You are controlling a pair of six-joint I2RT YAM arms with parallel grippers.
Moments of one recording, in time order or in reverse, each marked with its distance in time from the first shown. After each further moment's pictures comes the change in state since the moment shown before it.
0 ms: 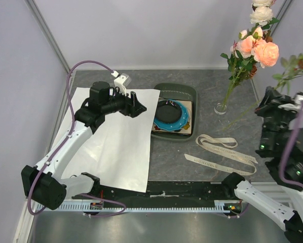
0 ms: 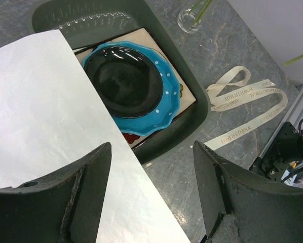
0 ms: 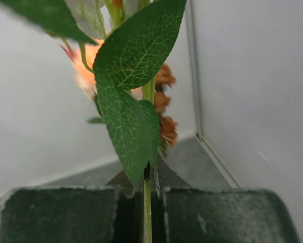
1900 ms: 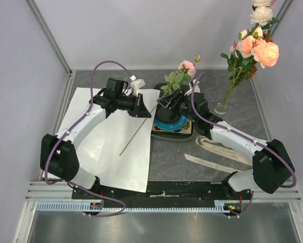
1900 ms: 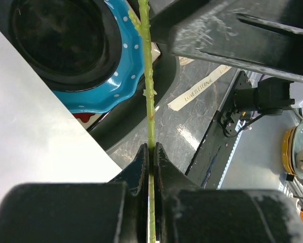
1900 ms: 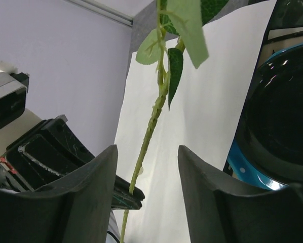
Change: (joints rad) left arm 0.007 0.319 0.128 -0.155 0.308 0.026; right arm -0.029 0.776 -0.383 0.455 -0.871 1.129
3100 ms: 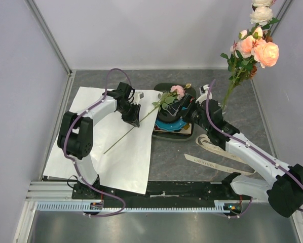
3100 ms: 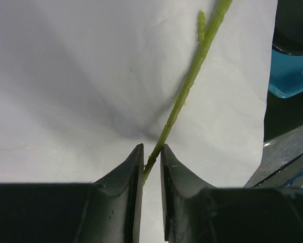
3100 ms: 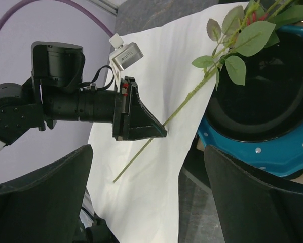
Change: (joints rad) left arm 0.027 0.311 0.093 -0.254 -0.425 0.101; right arm -0.026 -0.260 -0.100 -0.190 -0.025 -0.139
